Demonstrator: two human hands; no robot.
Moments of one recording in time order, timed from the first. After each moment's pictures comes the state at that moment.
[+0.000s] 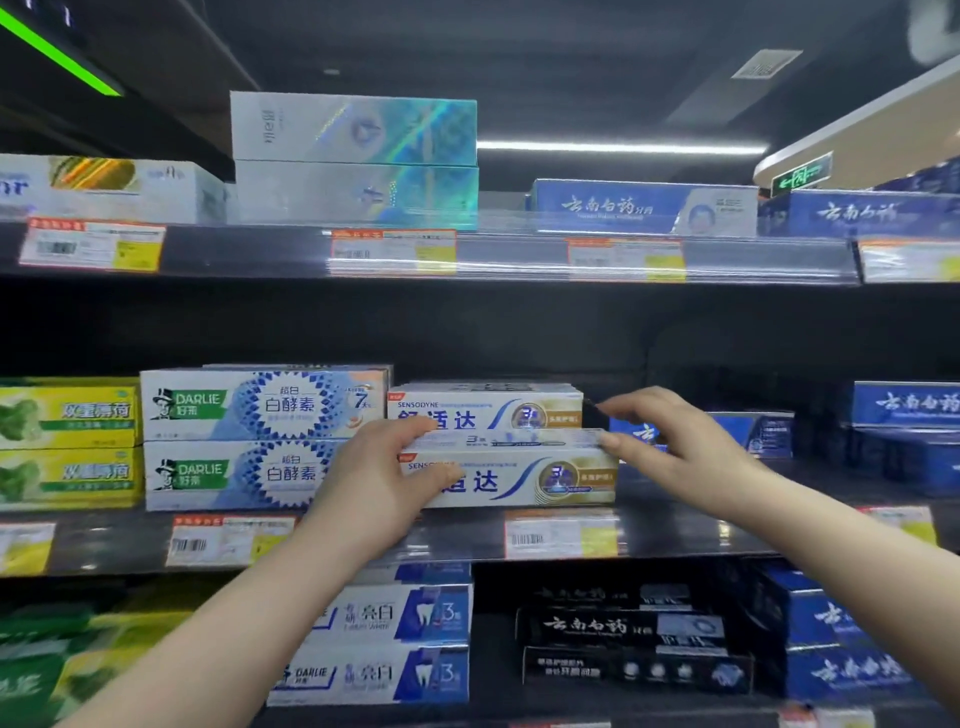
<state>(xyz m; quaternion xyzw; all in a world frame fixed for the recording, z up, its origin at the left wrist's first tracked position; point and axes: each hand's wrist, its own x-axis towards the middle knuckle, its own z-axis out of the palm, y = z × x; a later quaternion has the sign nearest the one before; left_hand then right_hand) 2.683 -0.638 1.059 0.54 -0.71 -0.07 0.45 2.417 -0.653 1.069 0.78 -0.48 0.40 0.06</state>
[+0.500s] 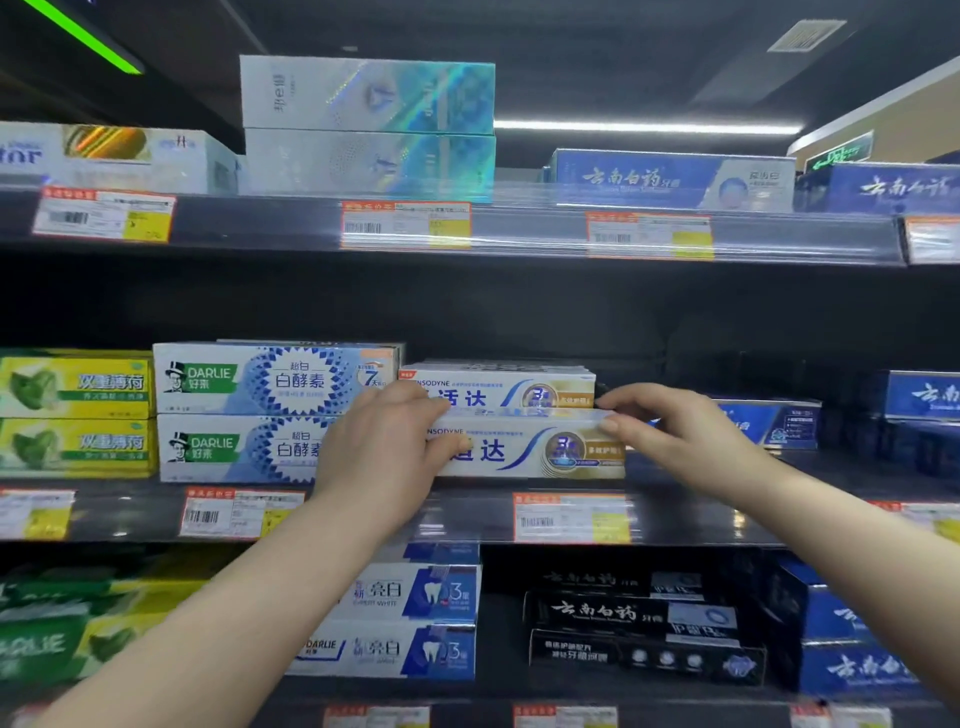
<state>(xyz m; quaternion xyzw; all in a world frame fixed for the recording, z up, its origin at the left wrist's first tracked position) 2.679 -0.642 1.062 0.57 -0.72 0.13 0.37 2.425 -0.665 1.067 0.78 -0.46 0.43 -0.02</state>
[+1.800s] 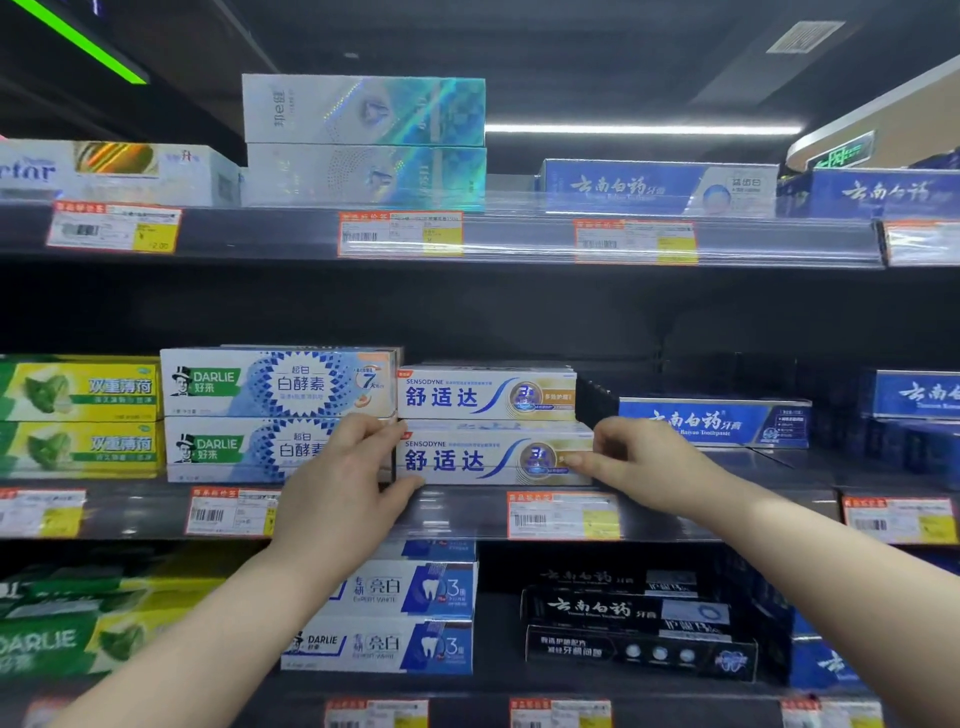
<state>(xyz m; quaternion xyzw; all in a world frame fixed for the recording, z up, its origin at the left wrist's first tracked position) 2.708 -0.644 1.026 0.56 -0.70 0.13 0.41 2.437 -0.671 1.053 0.77 -0.56 0.32 -0.01</state>
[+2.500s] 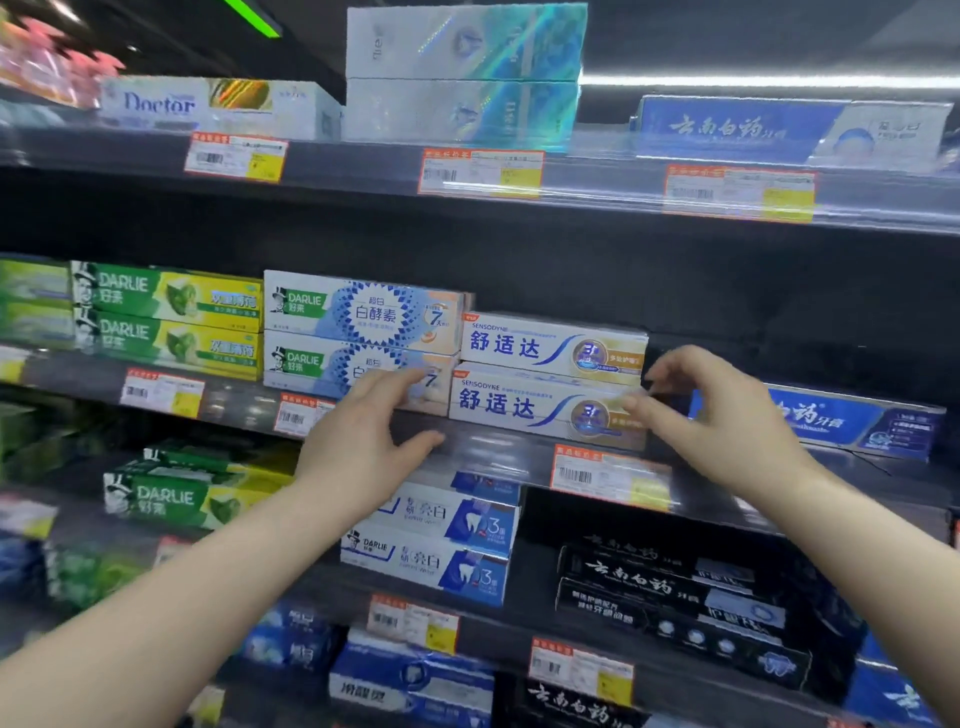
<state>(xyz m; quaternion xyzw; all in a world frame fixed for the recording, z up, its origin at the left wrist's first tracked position) 2.723 -0.618 1.007 0.61 -0.64 0.10 0.45 2.447 -0.655 1.058 0.77 -0.45 0.44 0.02</state>
